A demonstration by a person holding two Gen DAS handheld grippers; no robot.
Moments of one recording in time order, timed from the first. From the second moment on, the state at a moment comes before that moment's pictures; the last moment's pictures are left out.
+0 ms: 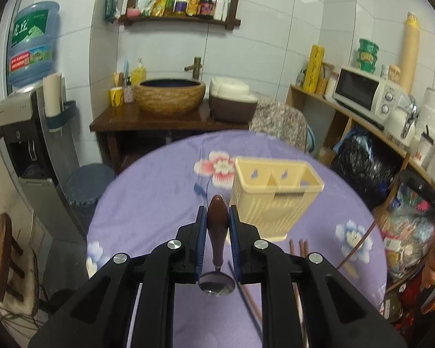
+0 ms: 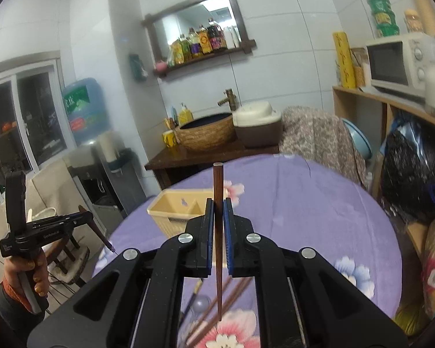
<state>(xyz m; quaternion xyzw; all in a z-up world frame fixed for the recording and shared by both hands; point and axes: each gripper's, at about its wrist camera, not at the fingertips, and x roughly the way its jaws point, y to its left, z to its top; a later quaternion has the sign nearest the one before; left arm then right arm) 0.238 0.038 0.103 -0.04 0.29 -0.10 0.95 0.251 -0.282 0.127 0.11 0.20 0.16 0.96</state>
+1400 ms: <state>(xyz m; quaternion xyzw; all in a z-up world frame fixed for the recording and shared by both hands) 0.333 -0.031 0.075 -0.04 0.28 -0.11 0.95 0.361 -0.225 0.107 0.08 0.20 0.10 0.97</state>
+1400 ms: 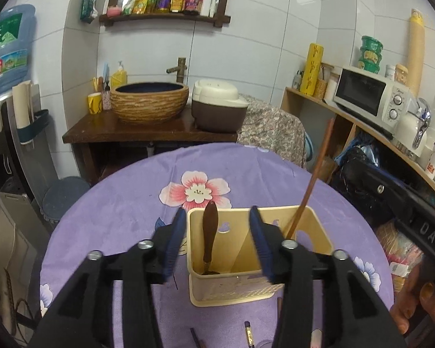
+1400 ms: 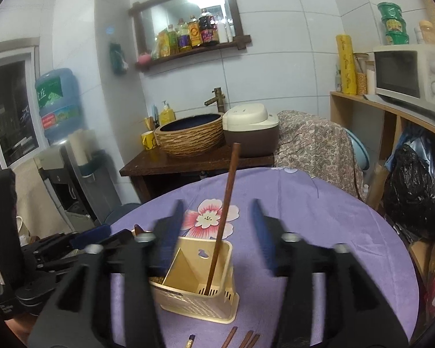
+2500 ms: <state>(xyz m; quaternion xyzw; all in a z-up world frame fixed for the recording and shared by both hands) 0.174 0.039 -0.045 -0.03 0.36 0.01 0.93 0.212 -0.224 -0.061 0.00 0.42 0.02 0.91</state>
